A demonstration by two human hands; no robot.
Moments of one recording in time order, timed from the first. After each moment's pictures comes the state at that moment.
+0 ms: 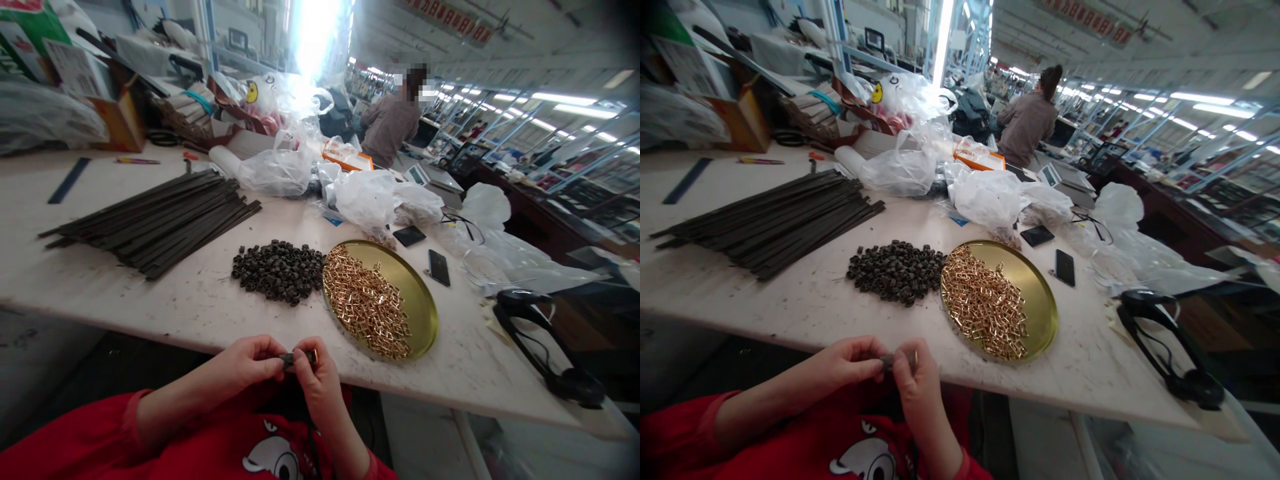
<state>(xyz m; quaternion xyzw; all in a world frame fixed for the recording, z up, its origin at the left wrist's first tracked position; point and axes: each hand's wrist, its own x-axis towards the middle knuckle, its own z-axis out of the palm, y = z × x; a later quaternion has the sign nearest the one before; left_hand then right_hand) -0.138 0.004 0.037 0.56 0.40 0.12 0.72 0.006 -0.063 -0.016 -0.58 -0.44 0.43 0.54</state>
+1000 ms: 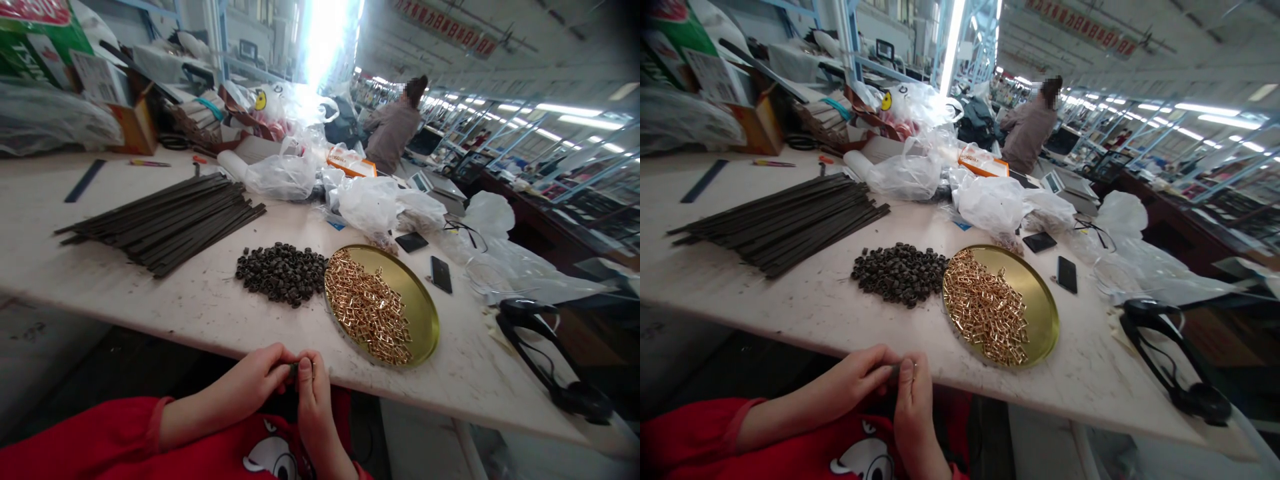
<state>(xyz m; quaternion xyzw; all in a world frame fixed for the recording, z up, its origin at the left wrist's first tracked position) -0.127 -0.013 0.019 0.71 0.40 0.11 0.58 -0.011 -0.082 -0.039 -0.62 -0.41 0.36 0.56</state>
